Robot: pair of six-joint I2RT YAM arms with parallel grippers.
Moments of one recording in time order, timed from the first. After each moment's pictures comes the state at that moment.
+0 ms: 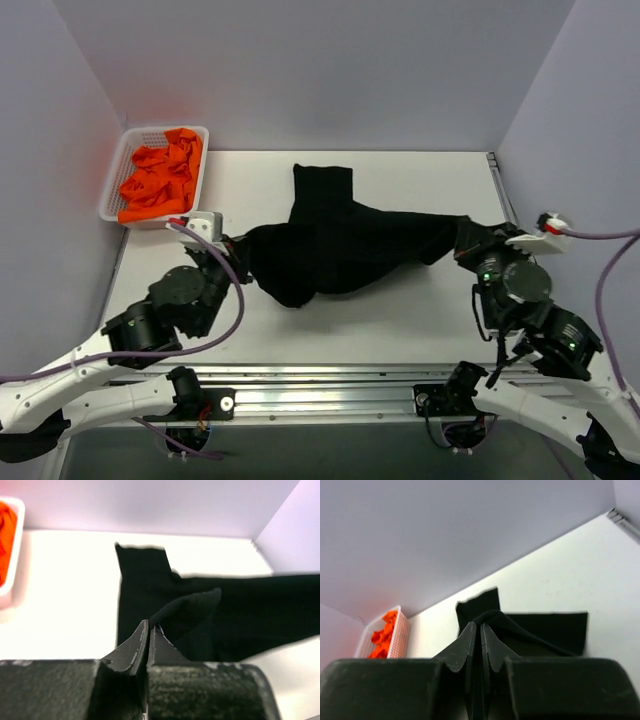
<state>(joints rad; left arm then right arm) -1.14 0.78 0.99 -0.31 -0.87 -0.33 0.88 0.65 1.04 -0.49 0.94 0.65</state>
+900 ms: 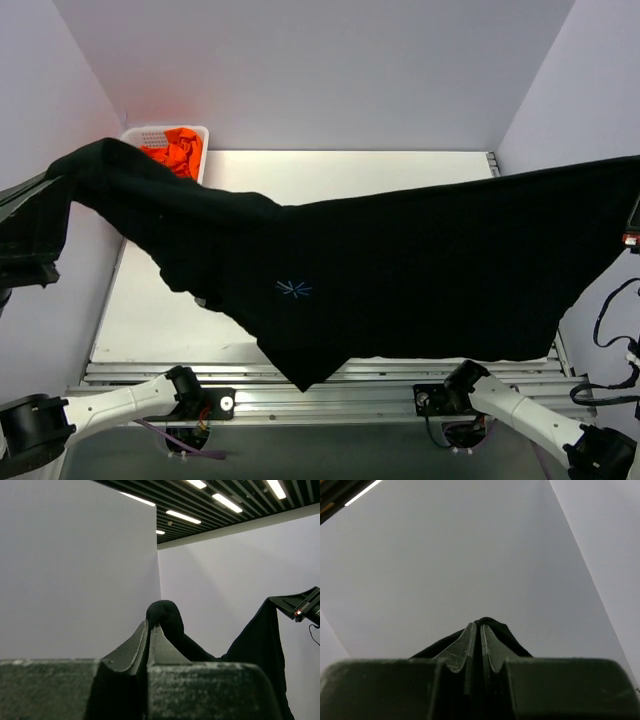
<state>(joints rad) -1.04 0.81 1.89 -0.30 -0.12 0.13 0.67 0.69 1.68 -0.19 0.67 0.04</state>
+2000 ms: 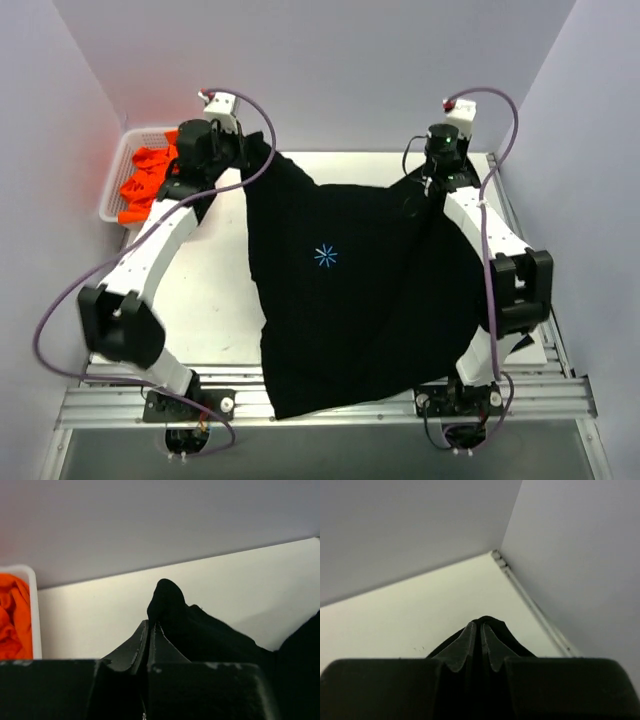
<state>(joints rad) -0.32 1.48 1.50 -0.11 0.03 -0.06 0.22 1.65 1.43 0.03 0.75 -0.01</state>
